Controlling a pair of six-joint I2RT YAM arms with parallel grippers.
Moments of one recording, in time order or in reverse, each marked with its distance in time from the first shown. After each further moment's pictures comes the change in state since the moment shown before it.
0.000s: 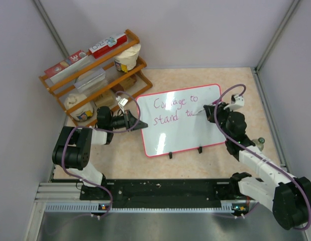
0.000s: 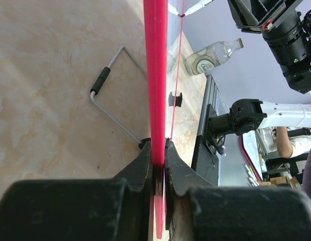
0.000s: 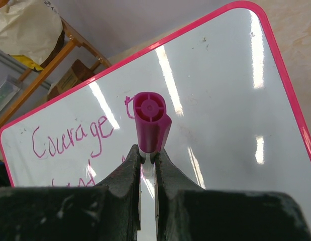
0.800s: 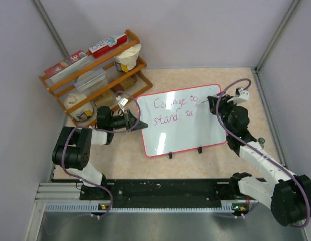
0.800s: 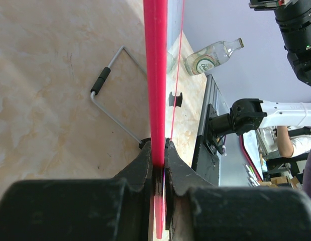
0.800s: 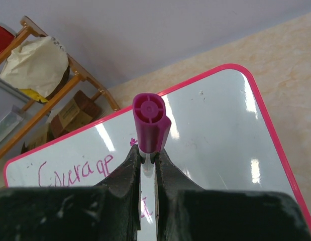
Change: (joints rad) left arm 0.000 0.000 0.000 0.000 0.000 0.003; right arm -0.022 0.023 0.084 0.035 0.046 -0.034
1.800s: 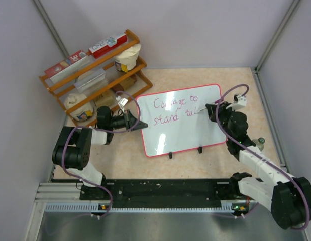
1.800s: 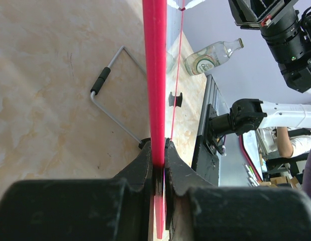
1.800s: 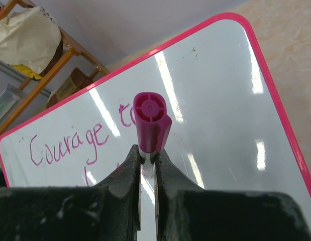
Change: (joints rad) left arm 0.000 0.000 0.000 -0.001 0.000 -0.001; right arm -0.015 -0.009 -0.090 0.005 -0.056 0.039
